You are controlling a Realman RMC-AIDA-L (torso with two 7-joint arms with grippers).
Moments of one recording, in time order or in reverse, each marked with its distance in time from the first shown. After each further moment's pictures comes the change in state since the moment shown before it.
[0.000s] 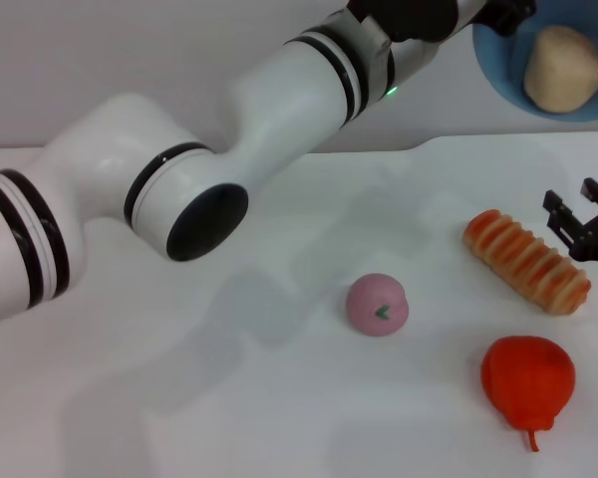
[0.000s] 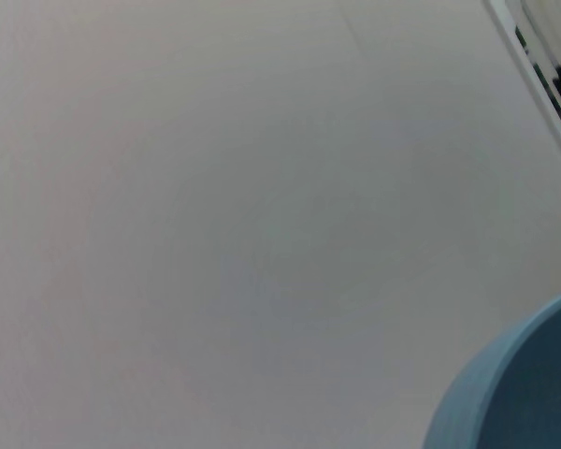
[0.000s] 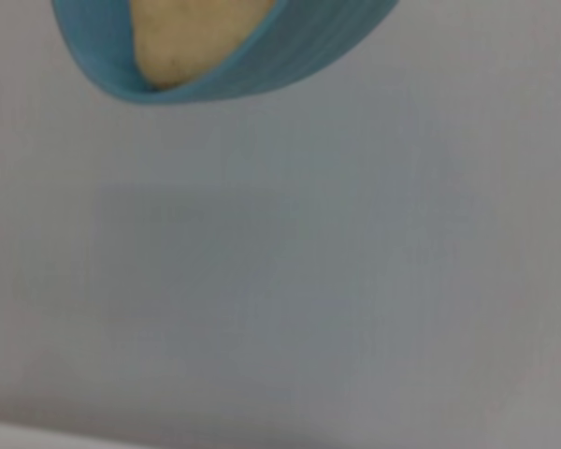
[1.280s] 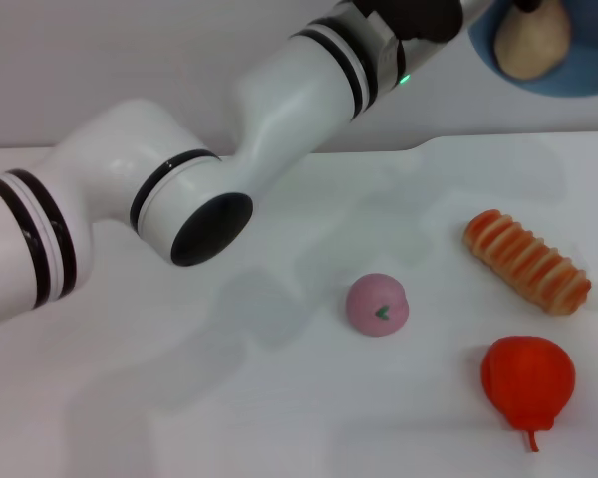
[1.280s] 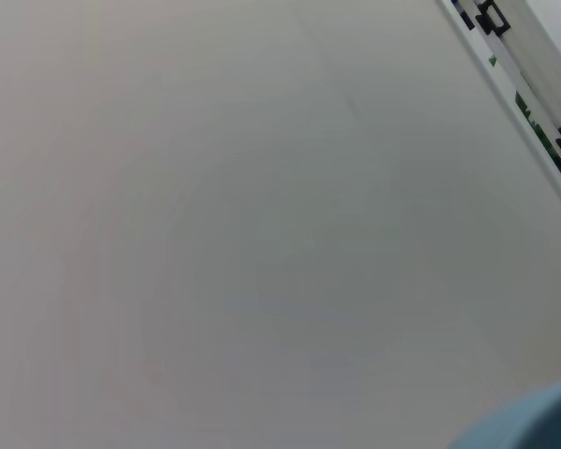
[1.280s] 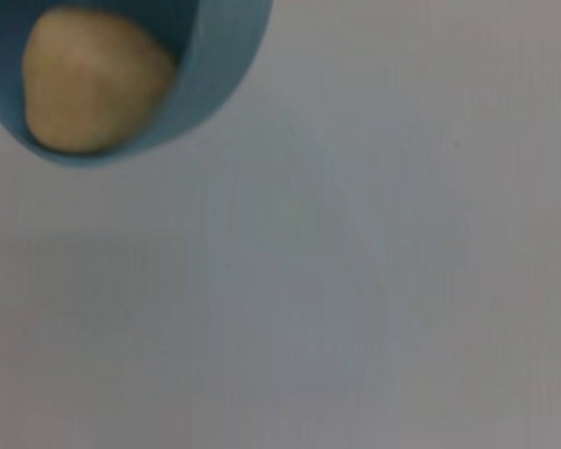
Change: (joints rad) left arm -0.020 0.000 0.042 0.032 -0.006 0.139 0.002; right arm -0.067 0.000 0.207 0.160 0.060 -0.192 -0.201
